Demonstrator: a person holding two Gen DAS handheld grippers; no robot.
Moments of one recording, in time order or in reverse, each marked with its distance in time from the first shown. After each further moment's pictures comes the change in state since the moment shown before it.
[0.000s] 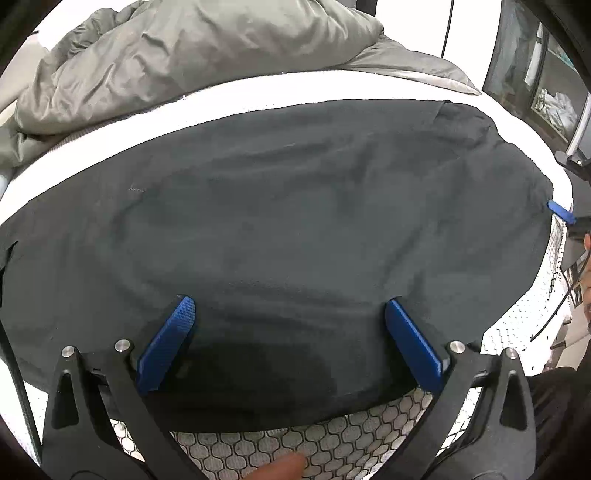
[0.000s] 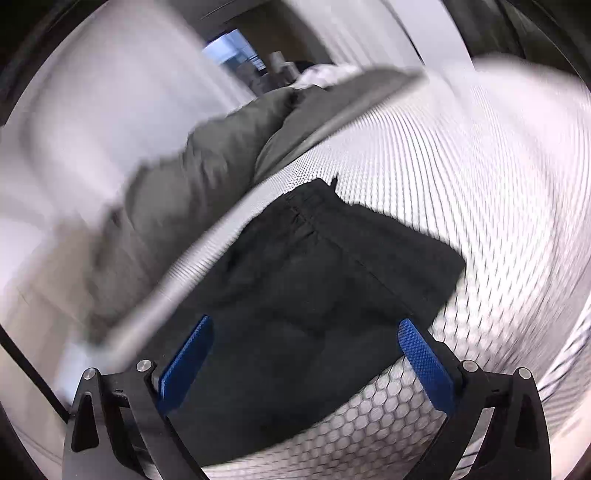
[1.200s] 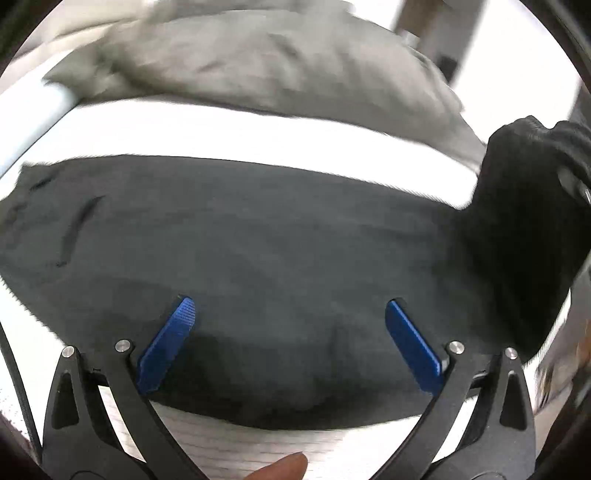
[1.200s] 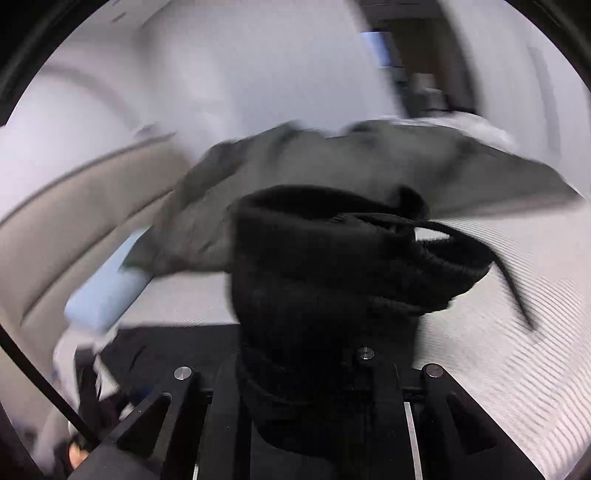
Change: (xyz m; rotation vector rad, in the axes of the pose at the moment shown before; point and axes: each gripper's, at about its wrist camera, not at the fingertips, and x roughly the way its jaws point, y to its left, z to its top) left arm -0.058 0.144 0.001 -0.395 -0.094 0.043; right arm 0.067 0.295 -0.071 -0.747 0.088 0.184
